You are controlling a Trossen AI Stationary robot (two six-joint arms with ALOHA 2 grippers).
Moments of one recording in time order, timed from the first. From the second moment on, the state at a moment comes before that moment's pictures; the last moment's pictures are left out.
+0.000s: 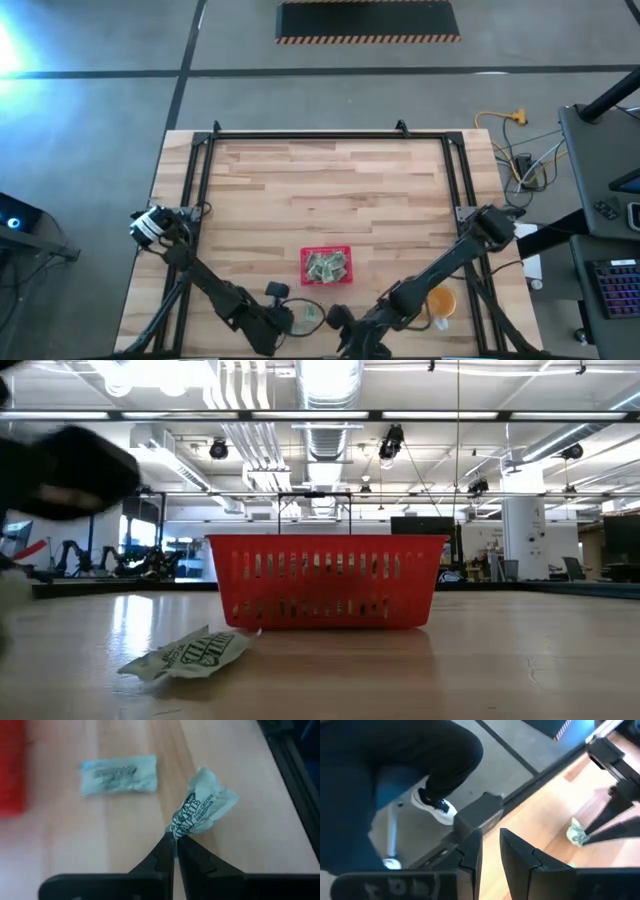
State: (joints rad) left arm -0.79 1.89 1.08 -0.15 -0.35 -0.51; right arm 0.66 2.02 1.38 -0.05 -0.05 -0.25
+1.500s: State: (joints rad) left arm -0.35 1.70 1.07 -0.30 -0.39 -0.16; right arm 0.64 2.10 1.46 -0.05 0.16 -0.27
